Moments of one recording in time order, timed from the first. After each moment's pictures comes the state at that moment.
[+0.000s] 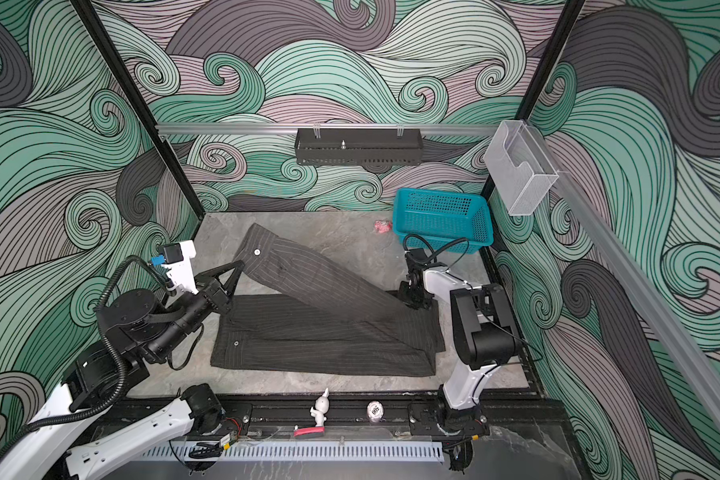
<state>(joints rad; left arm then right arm) -0.77 0.63 1.05 -0.52 -0.34 -0.55 0.18 1.73 1.00 -0.63 -0.04 0.43</state>
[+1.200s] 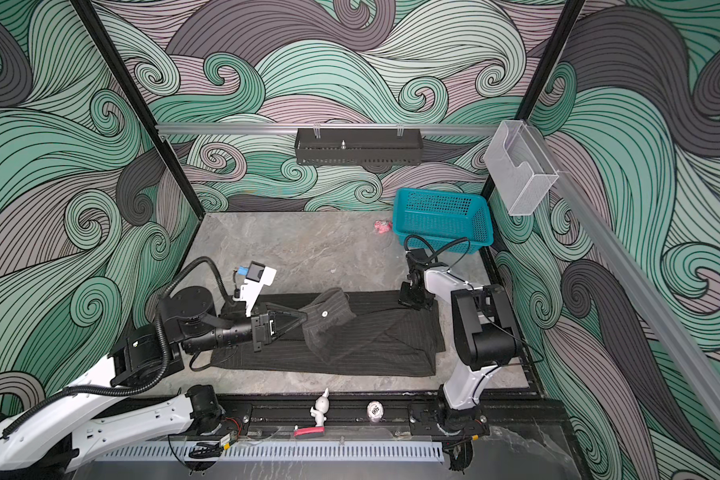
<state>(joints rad) -0.98 0.69 0.96 -0.45 0.17 -0.74 0.17 1.73 1.00 -0.65 -0.03 0.42</state>
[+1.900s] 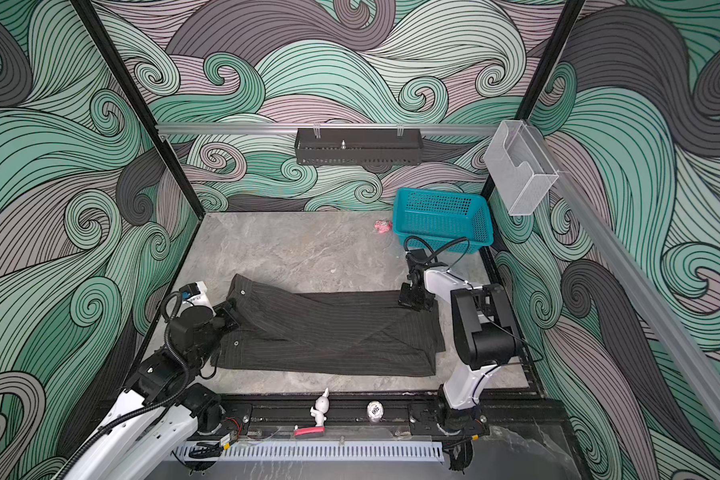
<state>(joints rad) -0.38 0.50 0.49 -0.49 -0.33 -0.75 0.17 1.73 1.00 -0.66 -0.03 0.41</state>
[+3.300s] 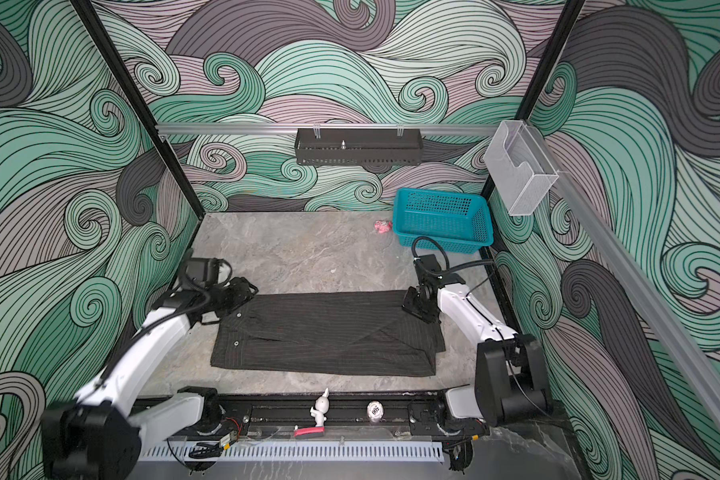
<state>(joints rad) -0.11 1.24 0.84 -0.66 0.26 -0.62 0.21 1.40 0.82 -0.78 -0.12 0.64</state>
